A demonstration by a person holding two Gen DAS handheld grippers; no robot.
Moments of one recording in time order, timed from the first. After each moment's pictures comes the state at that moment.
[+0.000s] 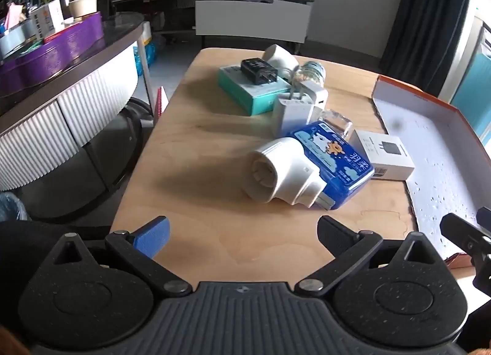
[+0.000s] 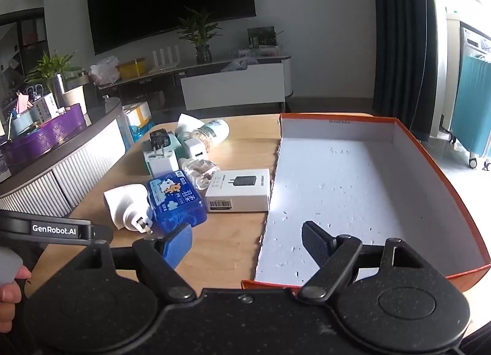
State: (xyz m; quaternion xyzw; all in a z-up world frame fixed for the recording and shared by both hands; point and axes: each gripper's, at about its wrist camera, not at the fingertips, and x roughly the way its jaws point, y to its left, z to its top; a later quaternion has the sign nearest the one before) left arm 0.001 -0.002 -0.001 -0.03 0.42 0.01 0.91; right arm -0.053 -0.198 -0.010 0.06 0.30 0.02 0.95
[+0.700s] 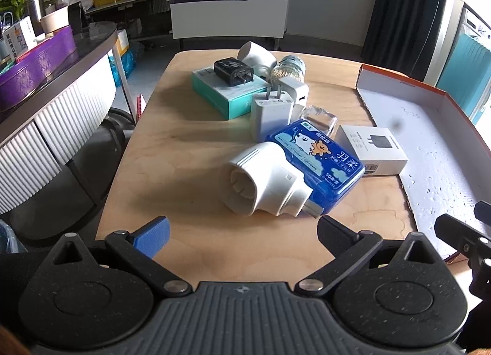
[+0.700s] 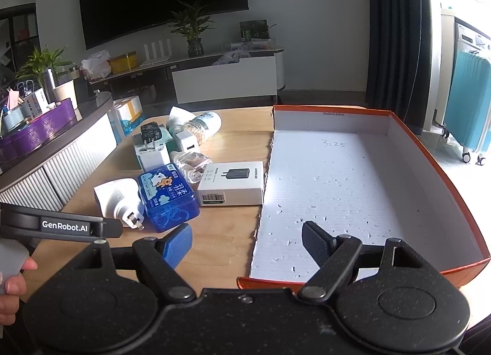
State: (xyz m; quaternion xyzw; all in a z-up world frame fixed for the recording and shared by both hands) left arm 0.018 -0.010 -0.003 -0.02 0.41 -0.03 0.91; right arm -0.049 -0.194 -0.013 0.05 0.32 0.00 0.95
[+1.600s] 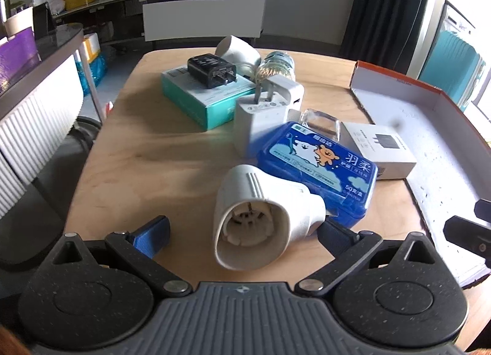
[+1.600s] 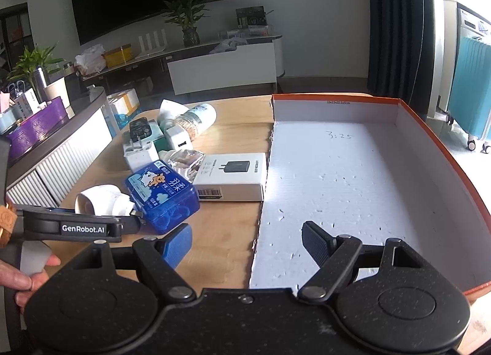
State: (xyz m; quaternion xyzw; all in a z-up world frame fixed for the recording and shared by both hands) left arm 0.060 -0.005 -0.031 -0.02 0.39 -0.09 0.91; right arm -0.021 -0.196 -0.021 0.05 0.32 0.00 0.95
